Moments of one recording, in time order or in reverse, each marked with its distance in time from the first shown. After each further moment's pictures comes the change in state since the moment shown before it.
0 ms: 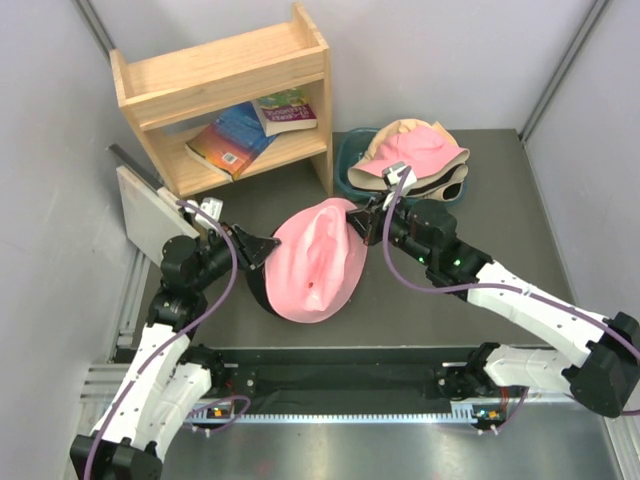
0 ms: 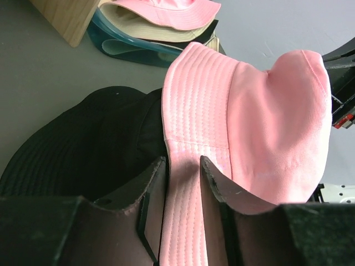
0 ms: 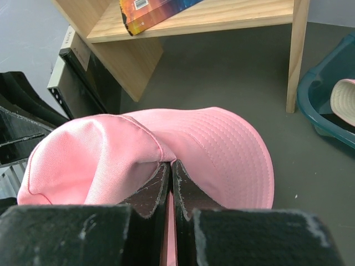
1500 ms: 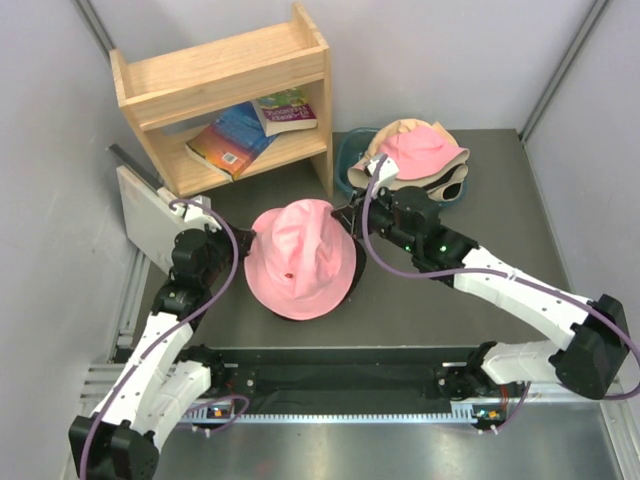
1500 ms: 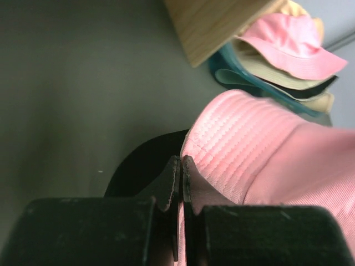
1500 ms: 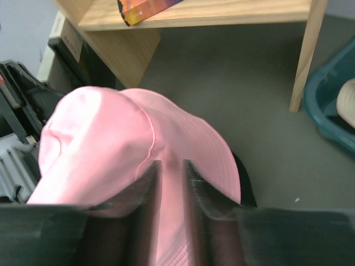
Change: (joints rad) left arm -0.021 0.088 0.018 -0.085 -0.457 0.029; right arm 0.018 0.117 0.130 -0.072 -0.003 -0.030
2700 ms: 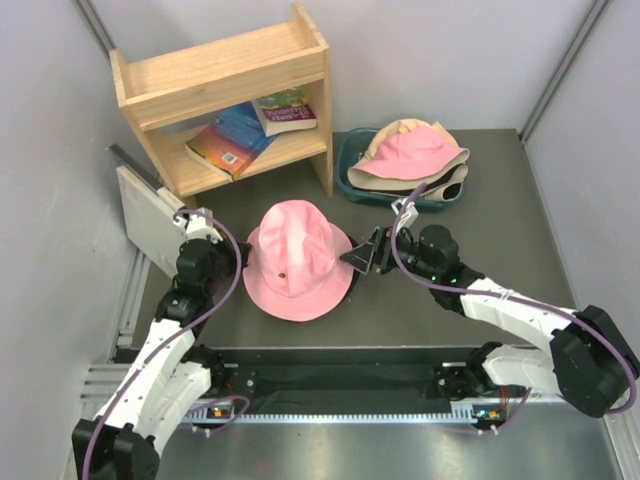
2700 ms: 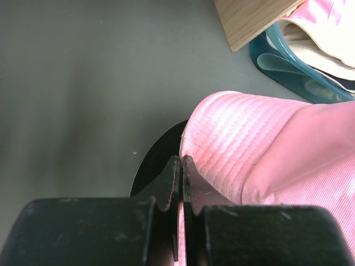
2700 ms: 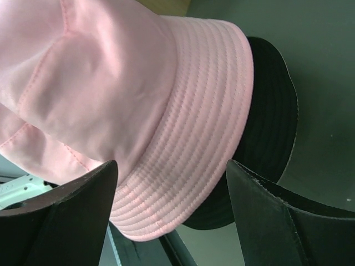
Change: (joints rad) left arm 0.004 -0.030 -0.093 -0.026 -0.082 0.045; right arm -0.176 -0.082 -0.498 0.396 -0.384 0.424
